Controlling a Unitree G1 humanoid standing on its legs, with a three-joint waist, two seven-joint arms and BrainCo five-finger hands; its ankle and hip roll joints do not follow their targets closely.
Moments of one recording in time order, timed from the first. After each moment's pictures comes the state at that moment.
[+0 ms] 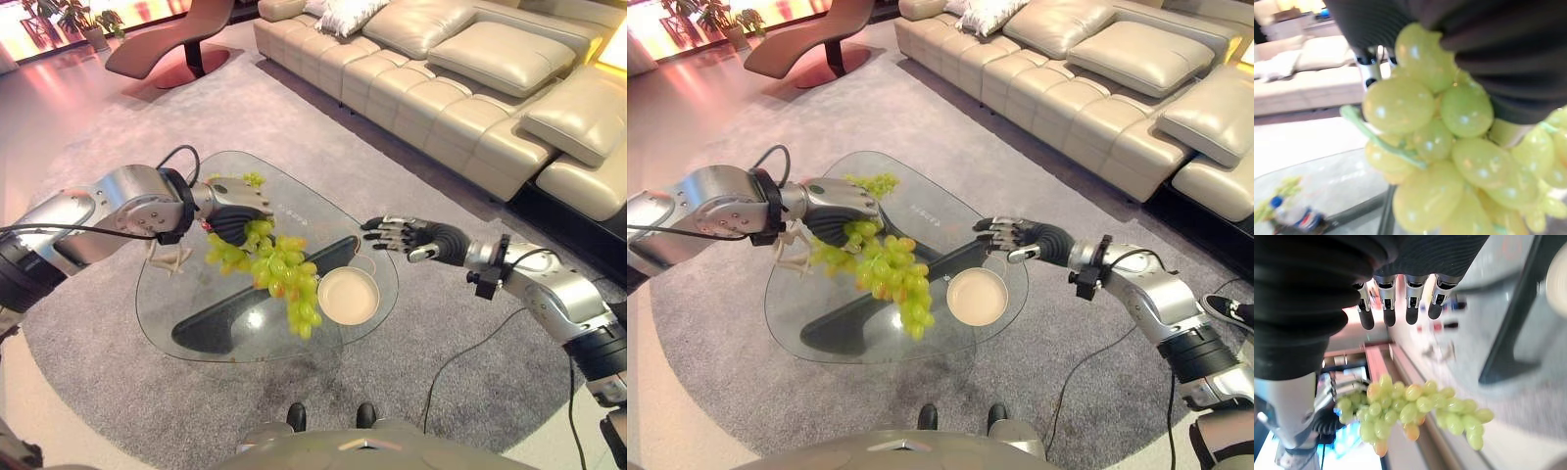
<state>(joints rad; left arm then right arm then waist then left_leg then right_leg) -0.94 1.20 -0.85 -0.15 0.26 -0.39 -0.58 -0.33 -0.83 0.37 0.02 0.80 0.31 0.77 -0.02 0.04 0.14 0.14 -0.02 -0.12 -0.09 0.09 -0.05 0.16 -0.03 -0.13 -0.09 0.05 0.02</state>
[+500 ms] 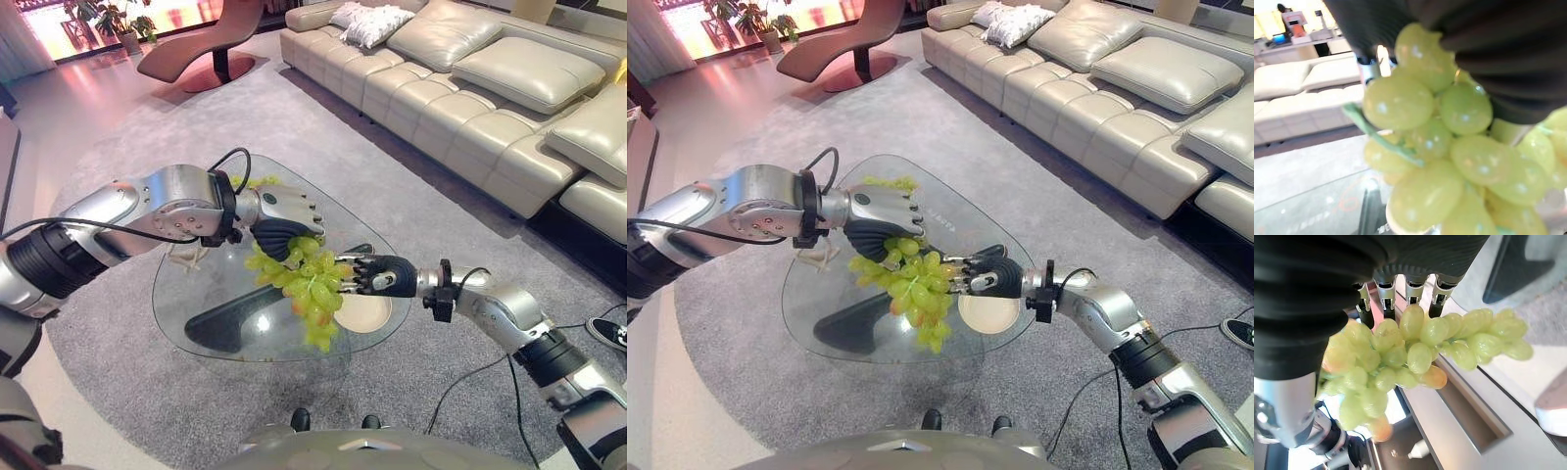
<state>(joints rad) -1.00 1.08 -0.87 -0.21 0.23 -0.44 -0.57 -0.33 -0.68 0.50 0.01 0.85 0.41 0.83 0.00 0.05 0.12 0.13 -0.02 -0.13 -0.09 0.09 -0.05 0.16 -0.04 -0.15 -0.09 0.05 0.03</state>
